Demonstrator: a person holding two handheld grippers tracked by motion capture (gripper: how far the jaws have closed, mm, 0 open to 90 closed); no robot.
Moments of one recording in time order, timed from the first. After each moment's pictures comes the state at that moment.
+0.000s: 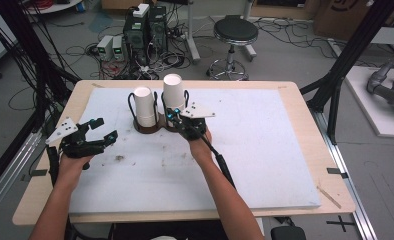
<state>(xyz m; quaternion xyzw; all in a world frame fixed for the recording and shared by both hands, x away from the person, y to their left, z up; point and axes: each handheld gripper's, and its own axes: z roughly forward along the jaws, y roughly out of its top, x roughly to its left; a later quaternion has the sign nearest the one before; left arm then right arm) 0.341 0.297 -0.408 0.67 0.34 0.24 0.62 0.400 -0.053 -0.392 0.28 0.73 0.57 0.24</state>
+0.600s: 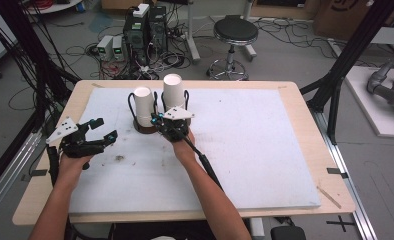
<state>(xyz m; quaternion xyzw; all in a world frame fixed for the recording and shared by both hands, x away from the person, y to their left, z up) 0.343 0.298 -0.410 0.67 0.34 0.24 0.62 0.415 -0.006 -0.420 0.29 0.75 0.56 0.20</state>
